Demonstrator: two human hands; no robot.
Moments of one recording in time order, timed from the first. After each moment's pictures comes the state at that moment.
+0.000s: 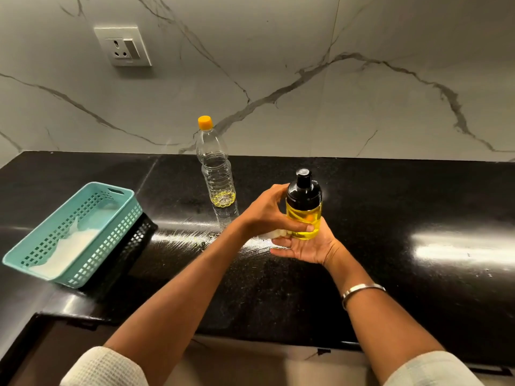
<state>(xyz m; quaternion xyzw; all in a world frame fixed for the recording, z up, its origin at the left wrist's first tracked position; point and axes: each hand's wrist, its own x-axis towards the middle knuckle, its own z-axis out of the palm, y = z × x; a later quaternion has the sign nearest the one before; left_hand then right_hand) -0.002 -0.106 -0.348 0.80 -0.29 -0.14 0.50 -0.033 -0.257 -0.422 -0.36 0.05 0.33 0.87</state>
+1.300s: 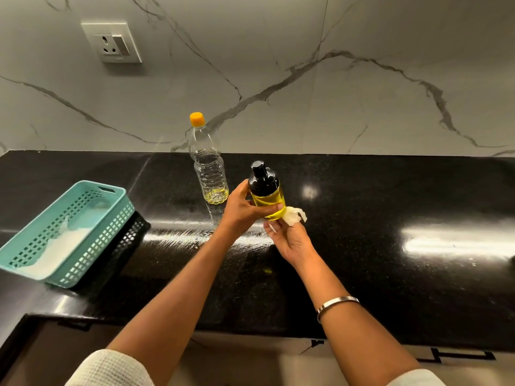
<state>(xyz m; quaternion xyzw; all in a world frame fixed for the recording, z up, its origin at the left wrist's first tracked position) 0.008 -0.086 -0.392 0.75 -0.13 -0.04 0.65 -0.026 -0.205 -0.438 -0.25 0.21 0.03 0.94</state>
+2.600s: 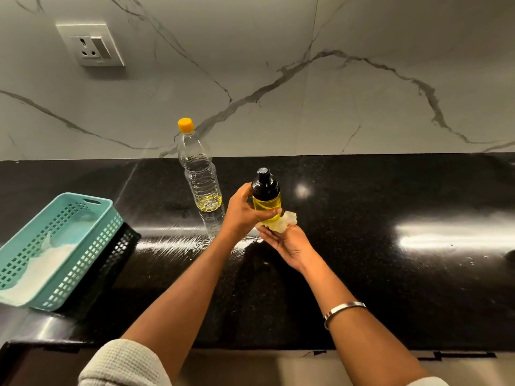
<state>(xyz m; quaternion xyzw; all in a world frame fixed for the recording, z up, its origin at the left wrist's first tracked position) 0.039 -0.099 -0.415 0.79 -0.15 -0.03 0.60 -0.020 -0.221 -0.451 -0.39 0.19 0.09 0.90</state>
